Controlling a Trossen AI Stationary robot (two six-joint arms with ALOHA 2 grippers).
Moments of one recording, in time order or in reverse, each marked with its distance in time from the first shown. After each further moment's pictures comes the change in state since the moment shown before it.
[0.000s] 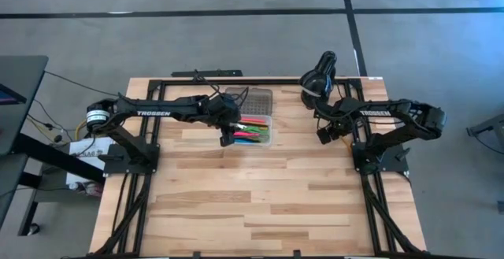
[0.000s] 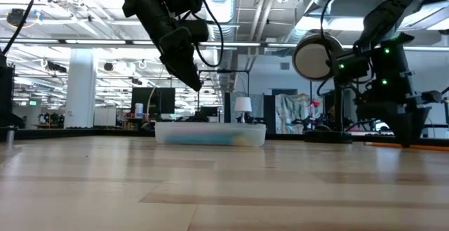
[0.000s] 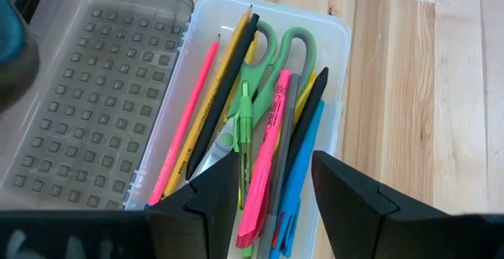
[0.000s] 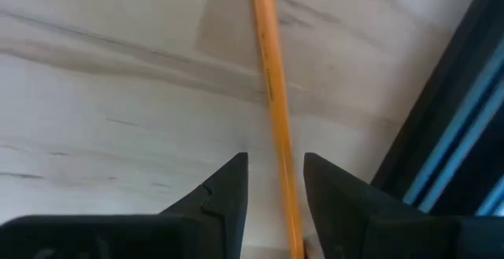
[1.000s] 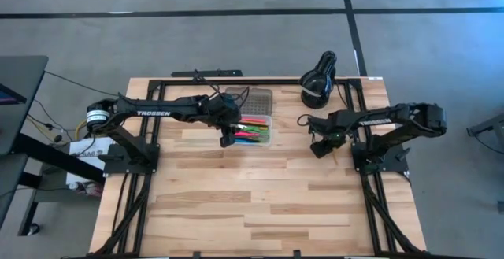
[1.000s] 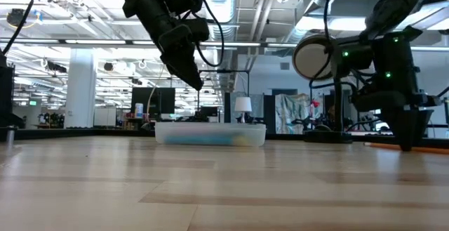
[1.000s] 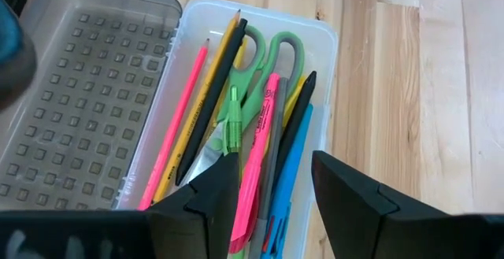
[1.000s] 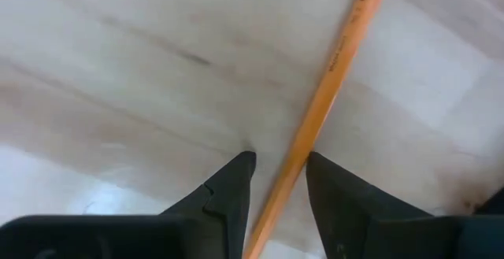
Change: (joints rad) left arm 0.000 0.000 0.000 0.008 0.030 0.002; right arm 0.298 -0.001 -0.018 0.091 -0.210 0.124
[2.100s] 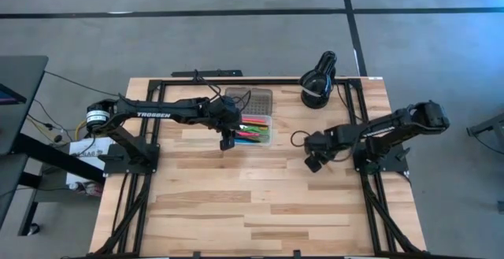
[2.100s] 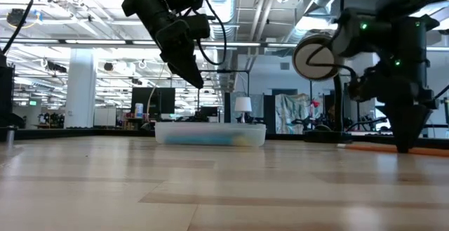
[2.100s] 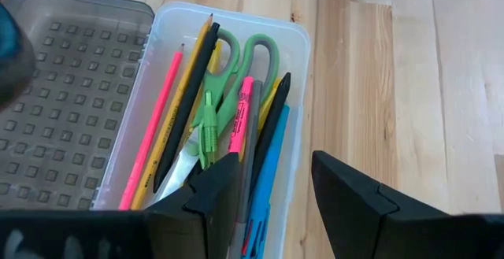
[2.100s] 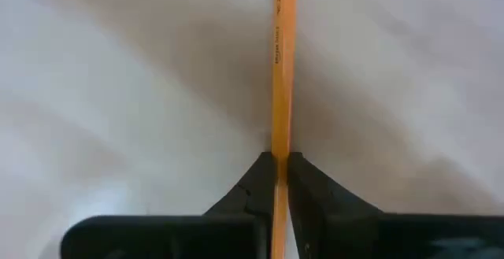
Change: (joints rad) left arm -0.030 0.000 0.000 0.003 0.025 0.005; right arm 0.311 0.001 0.003 0.151 0.020 0.166
